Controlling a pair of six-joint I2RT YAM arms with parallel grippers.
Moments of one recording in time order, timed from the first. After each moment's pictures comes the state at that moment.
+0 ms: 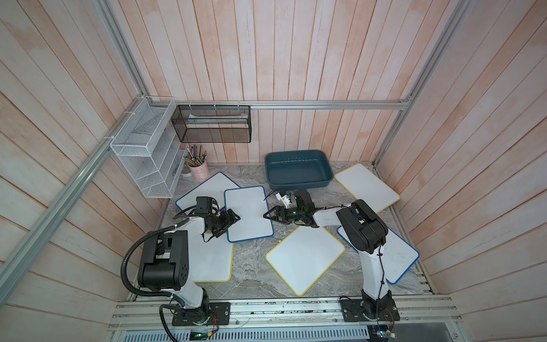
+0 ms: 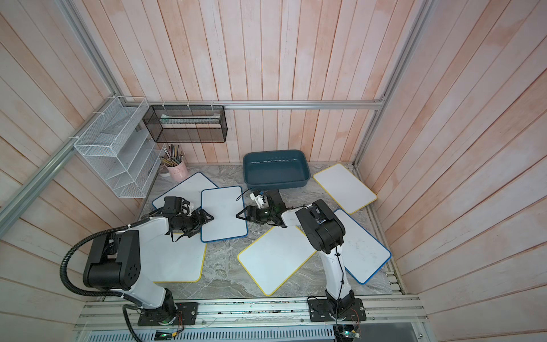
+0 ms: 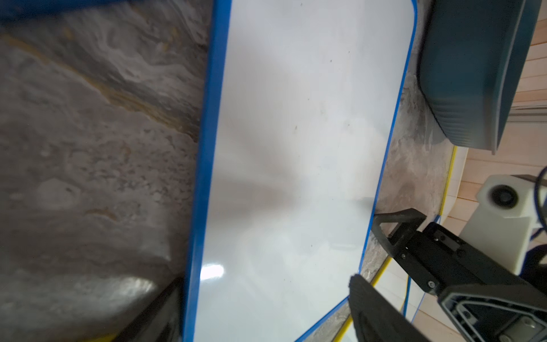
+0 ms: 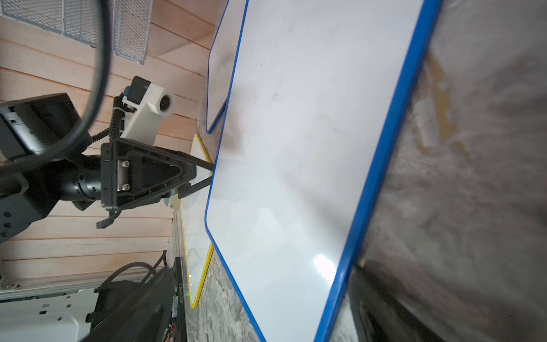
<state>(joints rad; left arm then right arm) 0.00 1.60 0.80 -0.26 0.55 -0.57 0.59 2.14 1.14 0.40 -0.83 0.72</state>
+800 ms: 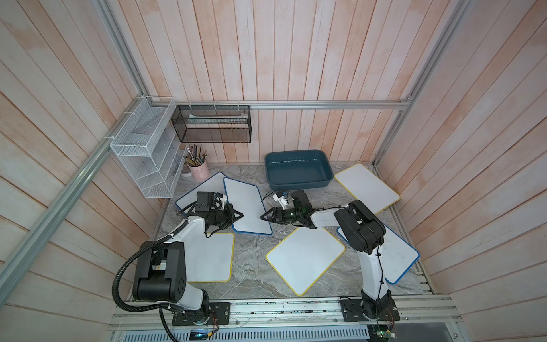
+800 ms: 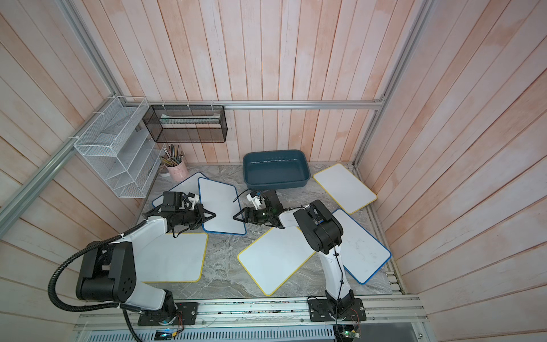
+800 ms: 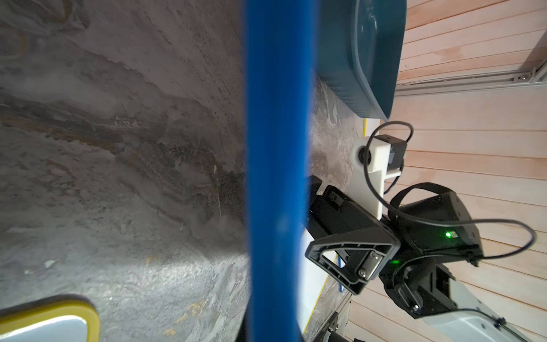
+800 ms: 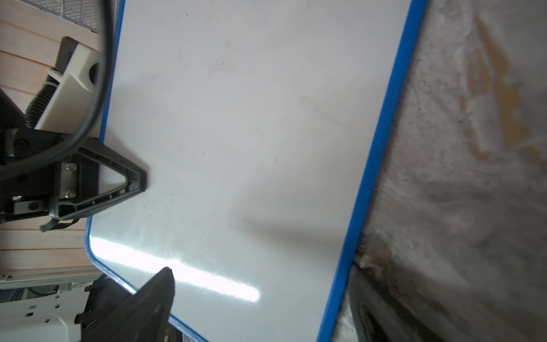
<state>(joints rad) -0.04 1.51 0.84 -0.24 0.73 -0.65 0.61 2.15 1.15 0.41 -0.82 0.71</state>
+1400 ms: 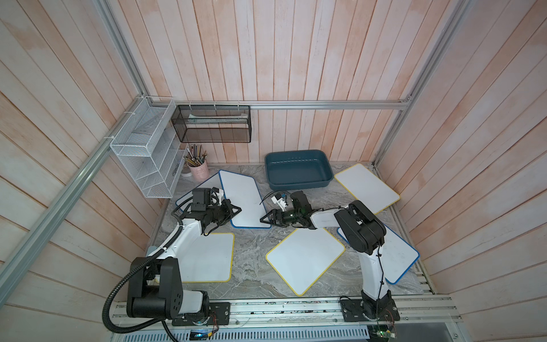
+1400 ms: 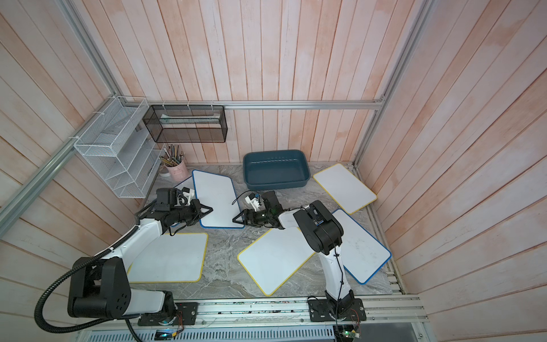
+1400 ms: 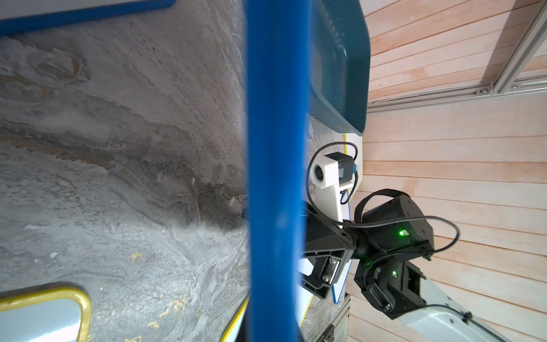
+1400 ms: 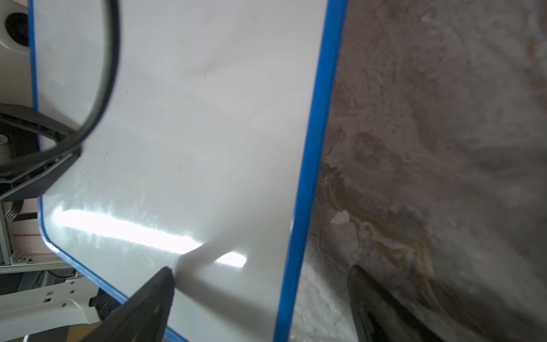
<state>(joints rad) -0.04 1.38 0.86 -0.27 0.69 -0.69 0.62 2.12 1.14 0.35 -0.87 0.70</state>
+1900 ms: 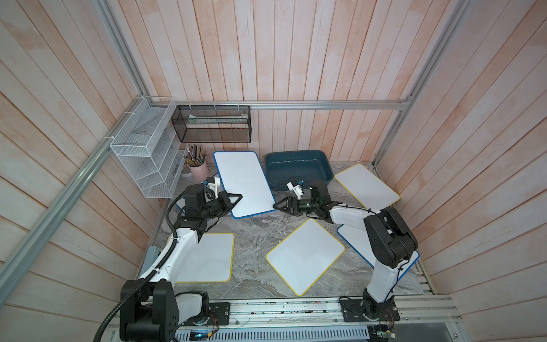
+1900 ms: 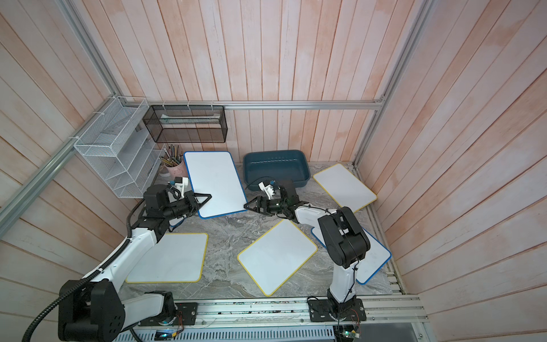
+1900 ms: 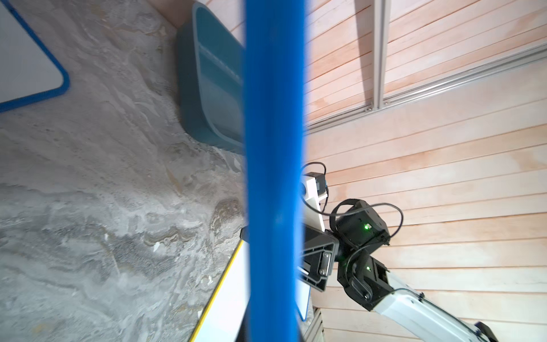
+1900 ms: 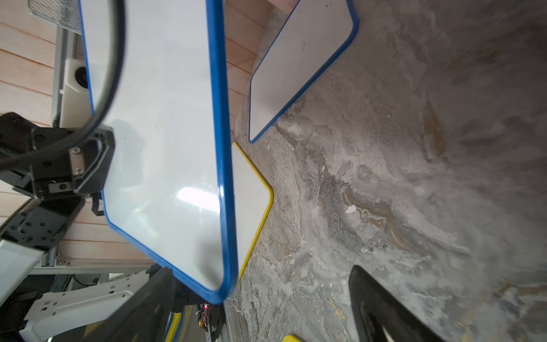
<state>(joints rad) -0.05 1.24 0.80 0.05 0.79 -0.85 0.47 1.85 1.07 0.26 -0.92 0.70</state>
